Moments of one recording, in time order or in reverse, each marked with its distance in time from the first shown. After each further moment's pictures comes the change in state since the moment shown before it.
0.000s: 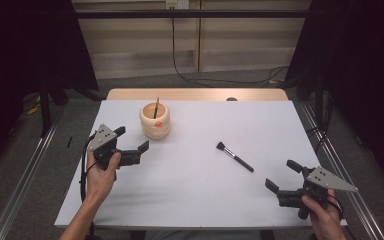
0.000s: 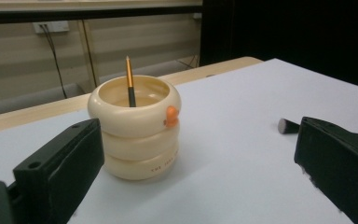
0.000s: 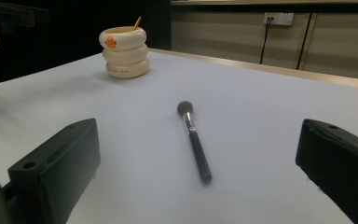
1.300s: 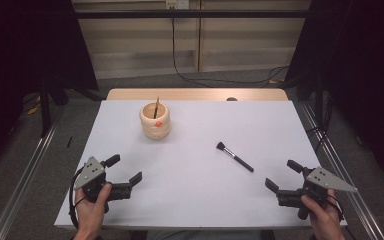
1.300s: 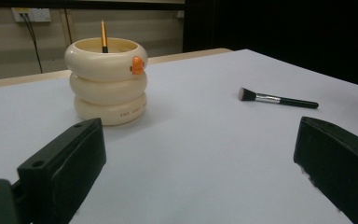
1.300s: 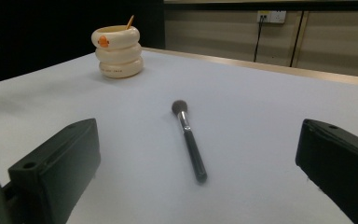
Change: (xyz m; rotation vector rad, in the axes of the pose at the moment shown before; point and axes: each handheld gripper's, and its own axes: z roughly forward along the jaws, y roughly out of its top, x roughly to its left) left arm -0.026 -0.047 -0.055 -0.017 -0.074 -0.030; right arm 0.002 0.000 0.000 0.000 -0.018 -0.003
